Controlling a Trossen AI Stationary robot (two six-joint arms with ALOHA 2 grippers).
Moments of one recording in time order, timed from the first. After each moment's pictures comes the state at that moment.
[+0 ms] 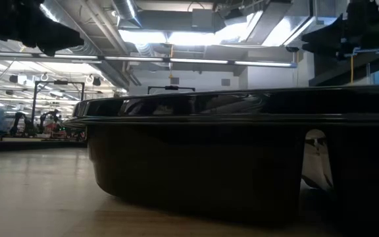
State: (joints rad) left arm -0.03 0.00 0.29 -0.34 -0.31 0.03; right arm -0.21 0.13 0.21 0.05 0.29 -0.06
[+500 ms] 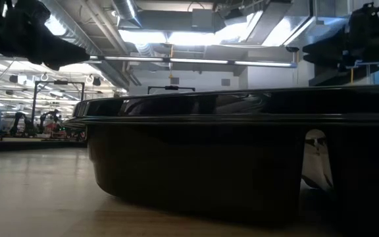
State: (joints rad) left arm -0.03 0.00 0.15 -0.22 -0.31 0.03; right arm -0.21 0.00 0.10 0.05 0.29 -0.03
